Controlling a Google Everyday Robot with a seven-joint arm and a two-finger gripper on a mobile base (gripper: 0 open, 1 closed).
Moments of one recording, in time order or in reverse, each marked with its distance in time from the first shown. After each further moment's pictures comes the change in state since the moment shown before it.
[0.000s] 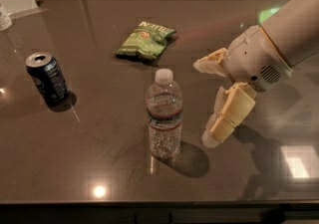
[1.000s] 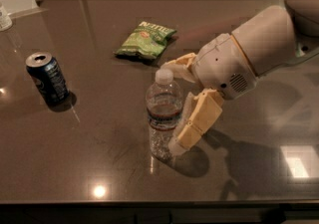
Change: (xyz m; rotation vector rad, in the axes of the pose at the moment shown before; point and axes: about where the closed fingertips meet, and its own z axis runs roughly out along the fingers) arm -0.052 0.022 0.037 -0.091 -0.181 -0.067
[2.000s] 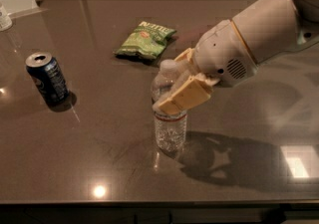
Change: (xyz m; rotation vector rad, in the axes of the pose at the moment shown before) arm -0.010 -0.017 -0.010 0.067 0.025 0.055
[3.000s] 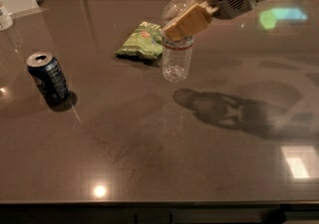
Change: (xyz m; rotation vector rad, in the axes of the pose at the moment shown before) arm -0.043 -0.130 -0.058 0.255 -0.063 0.018
